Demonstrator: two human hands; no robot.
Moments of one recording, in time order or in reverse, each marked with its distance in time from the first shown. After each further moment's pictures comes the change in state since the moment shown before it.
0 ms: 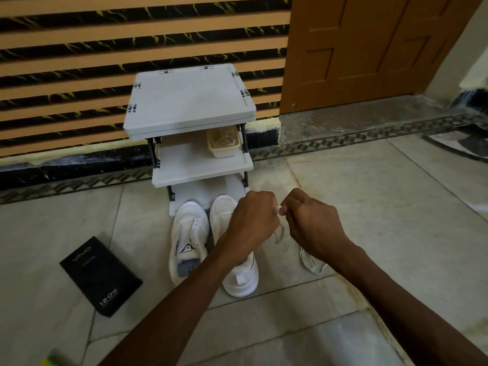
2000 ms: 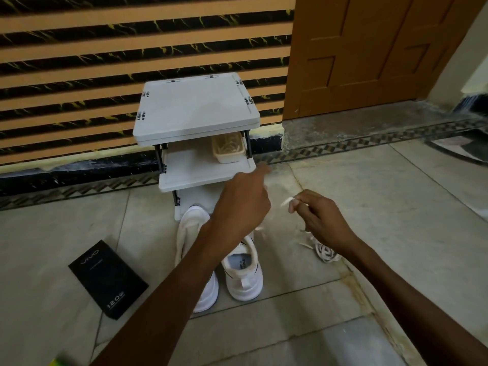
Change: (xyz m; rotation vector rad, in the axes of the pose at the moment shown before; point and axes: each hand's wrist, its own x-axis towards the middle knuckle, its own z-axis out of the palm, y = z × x) left_hand -0.016 0.009 -0.060 -0.027 0.140 0.048; right_hand 0.007 0.019 -0.003 0.649 0.010 0.117
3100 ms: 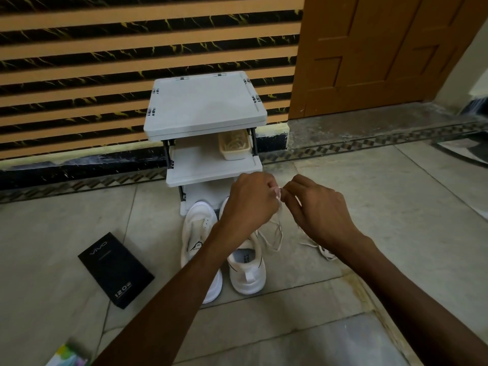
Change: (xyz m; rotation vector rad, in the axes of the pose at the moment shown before) left_hand -0.004 0.006 0.002 -0.094 -0.051 -0.085; right_hand 0.004 -0.054 -0.002 -0.585 0.094 -0.182
